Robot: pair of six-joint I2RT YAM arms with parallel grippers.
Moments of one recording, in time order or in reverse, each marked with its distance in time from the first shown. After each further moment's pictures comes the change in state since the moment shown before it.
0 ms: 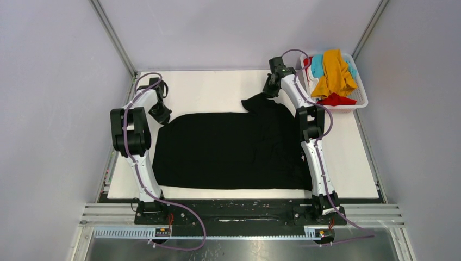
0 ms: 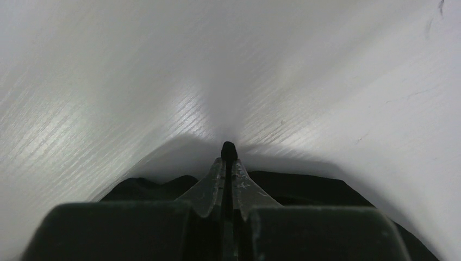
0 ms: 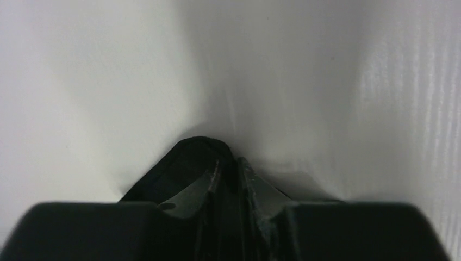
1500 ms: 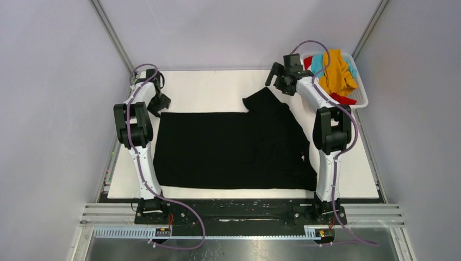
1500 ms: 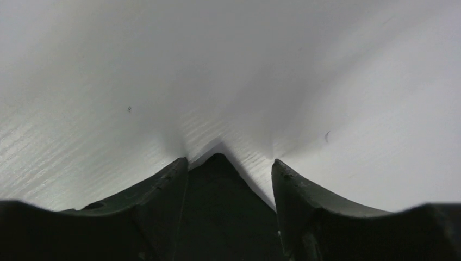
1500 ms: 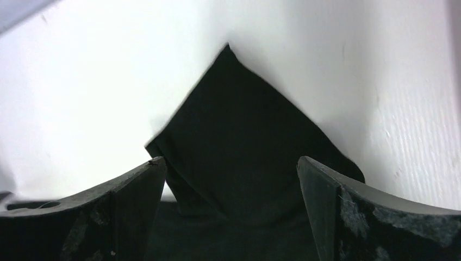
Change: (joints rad) left arm 0.039 0.187 0.280 0.031 -0.029 -0.061; right arm -0.023 -0.589 -0.753 0.393 0.084 -0.072
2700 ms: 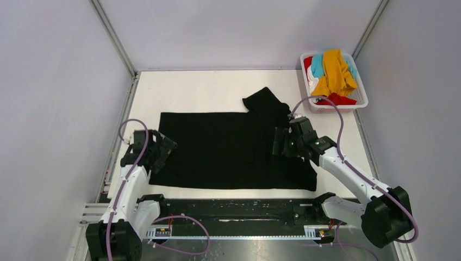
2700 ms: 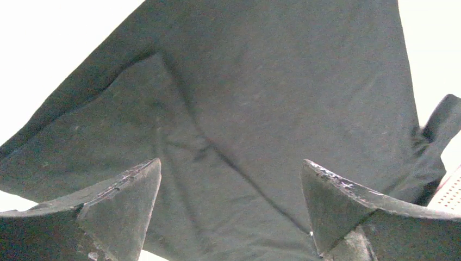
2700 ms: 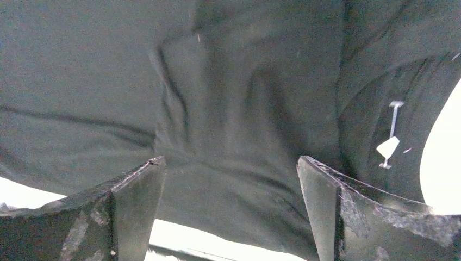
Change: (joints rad) left arm -0.050 -1.402 -1.340 0.202 0.247 -0.088; right arm 0.229 -1.010 -1.108 -0.054 -0.068 -0.052
